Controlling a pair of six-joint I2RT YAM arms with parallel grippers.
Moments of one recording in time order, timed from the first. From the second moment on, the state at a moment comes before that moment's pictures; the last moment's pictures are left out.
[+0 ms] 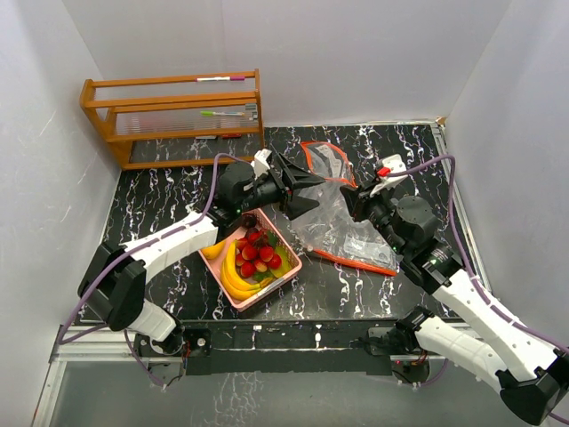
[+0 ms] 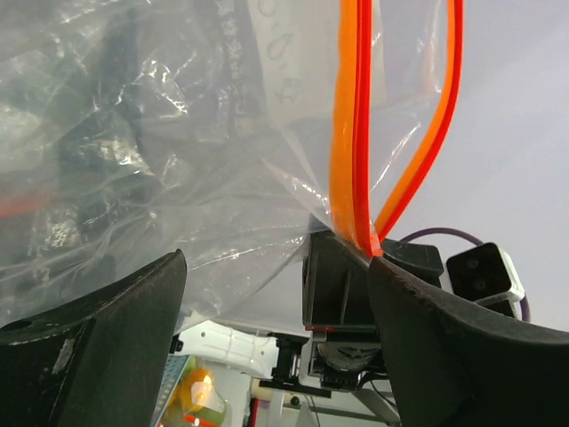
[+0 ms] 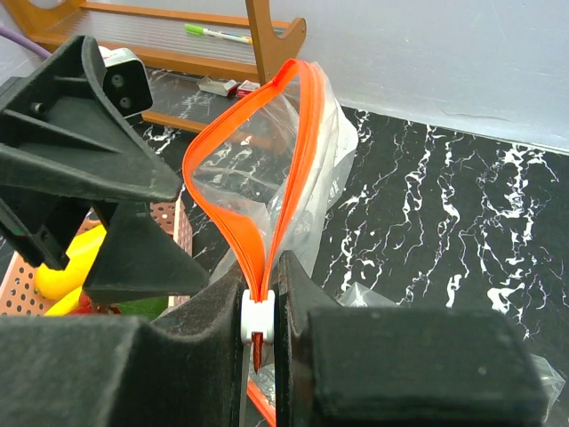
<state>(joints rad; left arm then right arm) -0.68 1.48 0.99 0.35 0.48 -1.57 0.62 0.78 0.78 -0.03 0.15 0.11</state>
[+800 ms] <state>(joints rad) -0.69 1.59 1.03 0.45 0.40 -1.62 0.63 0.77 0.78 -0.07 0.12 0.10</state>
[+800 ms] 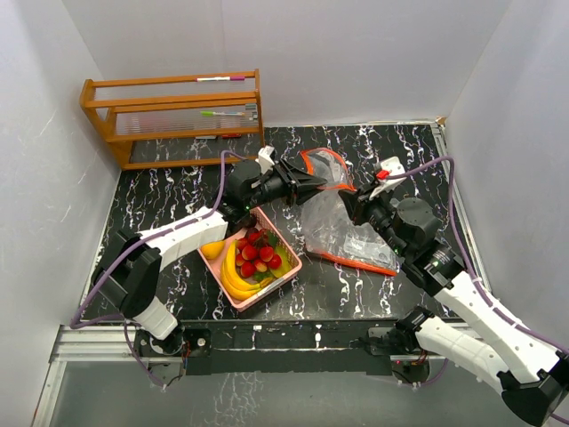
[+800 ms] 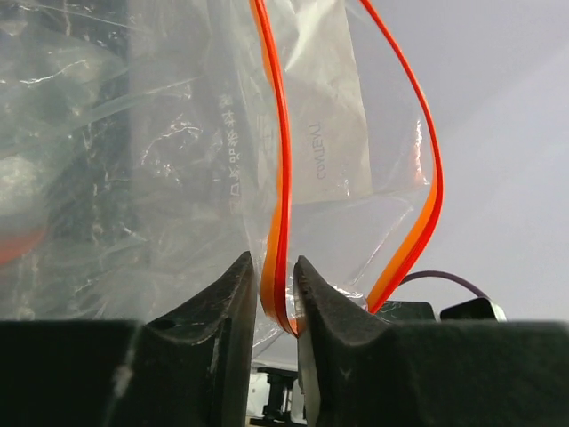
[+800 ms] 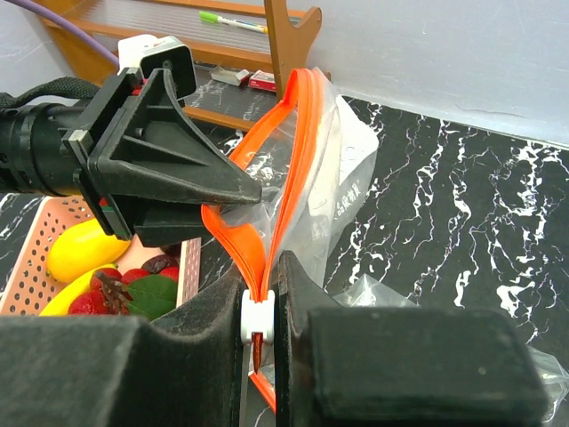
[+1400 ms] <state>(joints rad) -0.69 1.65 1.23 0.11 0.43 -0.97 0.63 0.74 0.98 -0.32 0.10 0.14</state>
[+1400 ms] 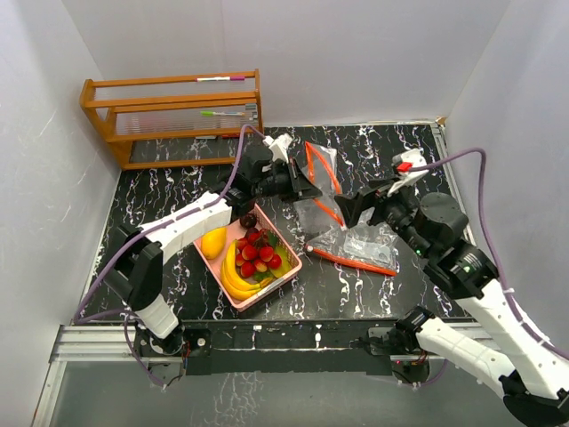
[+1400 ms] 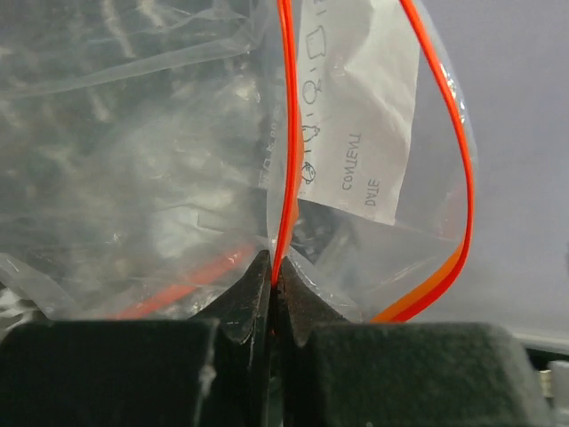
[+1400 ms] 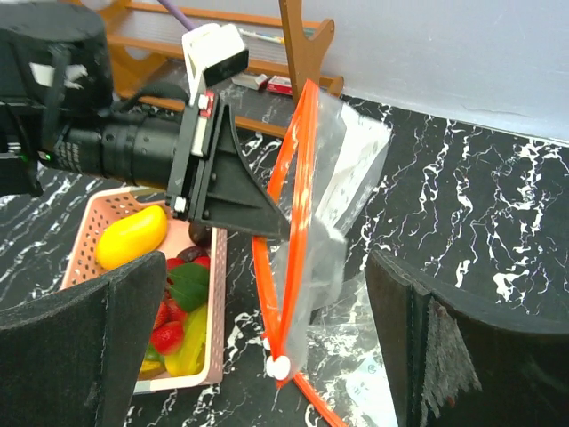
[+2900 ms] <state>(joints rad) -0.70 1.36 1.36 -0.51 0.25 -0.34 0.63 1.00 0.94 -0.46 0.50 0.40</state>
